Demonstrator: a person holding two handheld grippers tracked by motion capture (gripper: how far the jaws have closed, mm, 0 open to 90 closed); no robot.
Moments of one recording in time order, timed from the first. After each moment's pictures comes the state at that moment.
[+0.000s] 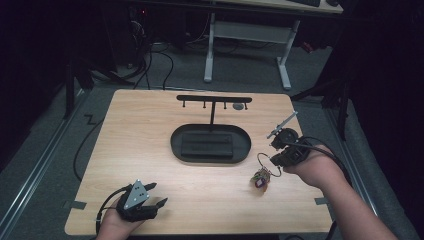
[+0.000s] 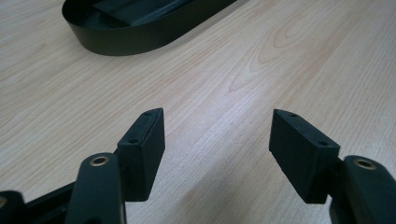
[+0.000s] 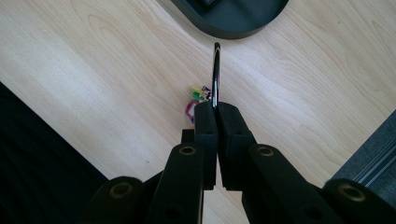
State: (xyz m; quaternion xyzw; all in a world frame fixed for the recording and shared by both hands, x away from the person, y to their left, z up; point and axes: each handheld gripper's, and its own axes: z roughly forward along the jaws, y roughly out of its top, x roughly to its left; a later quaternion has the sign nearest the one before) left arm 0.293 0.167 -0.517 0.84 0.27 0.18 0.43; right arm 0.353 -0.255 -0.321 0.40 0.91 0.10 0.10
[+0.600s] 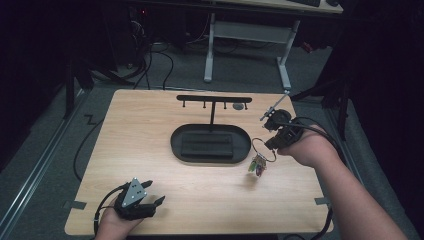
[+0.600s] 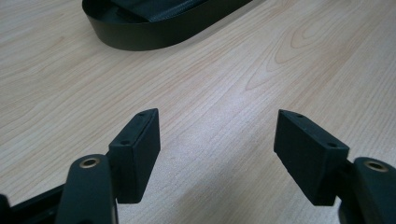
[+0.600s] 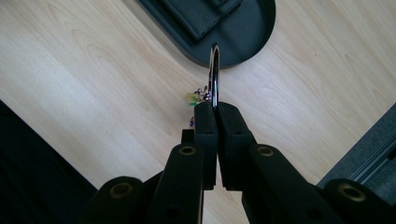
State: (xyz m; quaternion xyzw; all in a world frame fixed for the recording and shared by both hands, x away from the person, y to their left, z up) left arm 0.296 0.172 -0.517 0.84 0.29 0.19 0.42; right arm 0.387 -0.238 -0.294 0.39 0.91 0.10 0.11
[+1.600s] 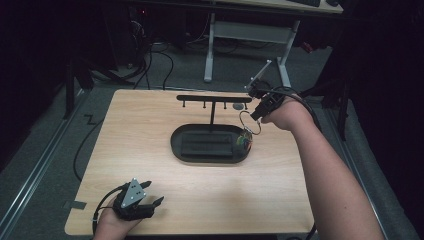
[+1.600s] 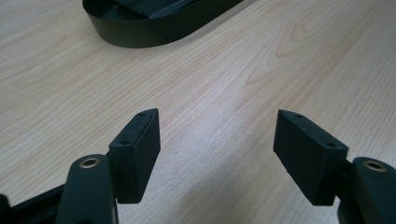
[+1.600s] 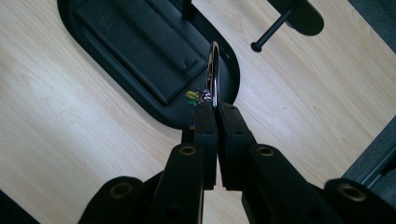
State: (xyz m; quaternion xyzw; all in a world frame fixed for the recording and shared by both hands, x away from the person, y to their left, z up) left arm 0.294 0.174 -0.515 0.84 0.28 0.19 0.42; right arm 0.474 -0.215 -0.286 0.40 0.90 0.11 0.11
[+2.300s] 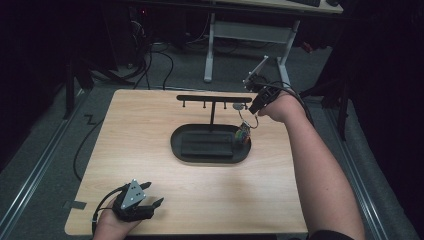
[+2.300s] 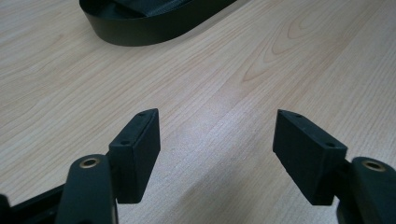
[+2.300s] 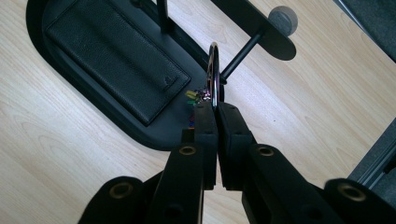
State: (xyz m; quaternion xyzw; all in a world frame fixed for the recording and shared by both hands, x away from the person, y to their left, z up) left arm 0.291 0.175 -0.515 0.85 0.28 0.19 0.41; right arm 0.507 -0.219 -0.298 0.43 0.89 0.11 0.11
